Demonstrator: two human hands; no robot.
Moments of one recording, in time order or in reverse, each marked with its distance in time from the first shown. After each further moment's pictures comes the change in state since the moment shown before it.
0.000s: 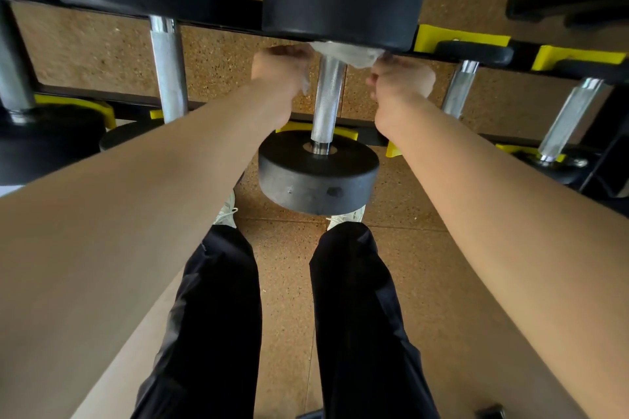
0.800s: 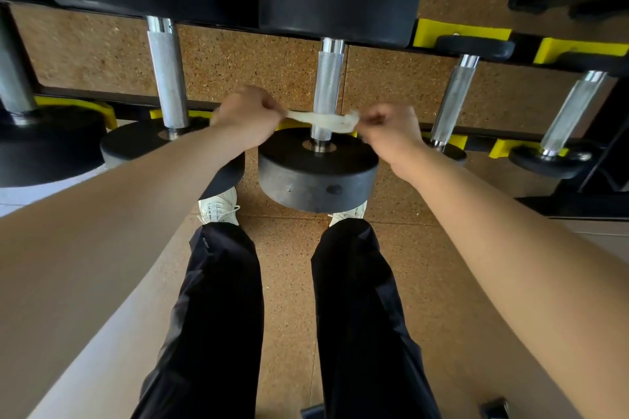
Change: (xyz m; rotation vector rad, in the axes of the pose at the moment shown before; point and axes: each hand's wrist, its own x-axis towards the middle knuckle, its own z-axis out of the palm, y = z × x) left_hand 0.011 -0.052 -0.058 0.923 -0.053 0.266; right_hand -0.014 0.051 -0.034 -0.595 -0.292 -0.165
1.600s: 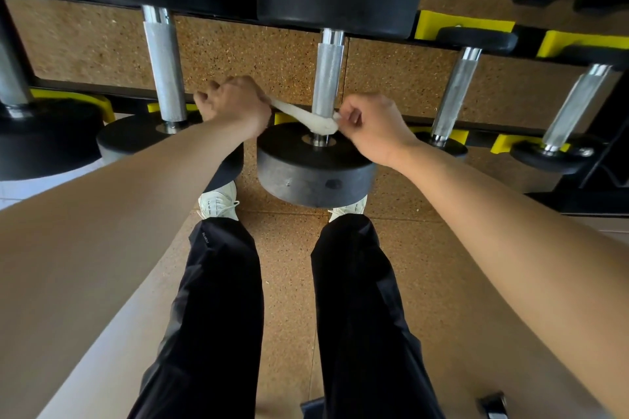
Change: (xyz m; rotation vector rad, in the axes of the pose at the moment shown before) left_hand 0.002 0.006 0.002 0.380 0.159 -0.099; right_hand 0.001 0.000 0.005 -0.428 -0.146 -0.431
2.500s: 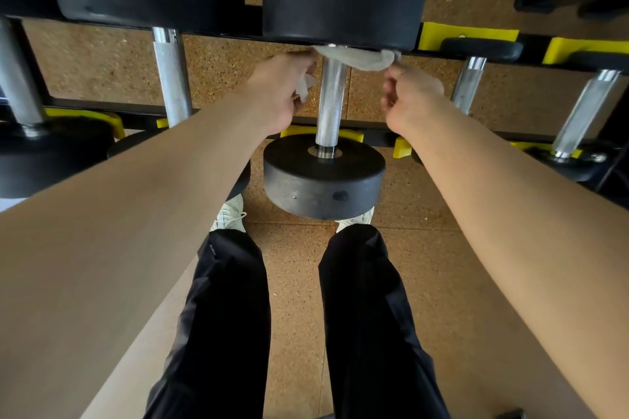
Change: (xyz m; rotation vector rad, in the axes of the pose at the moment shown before) left_hand 0.000 0.060 -0.040 -1.437 -0.324 -0.386; right_hand 0.038 -0.022 -0.046 1.242 0.394 0.742
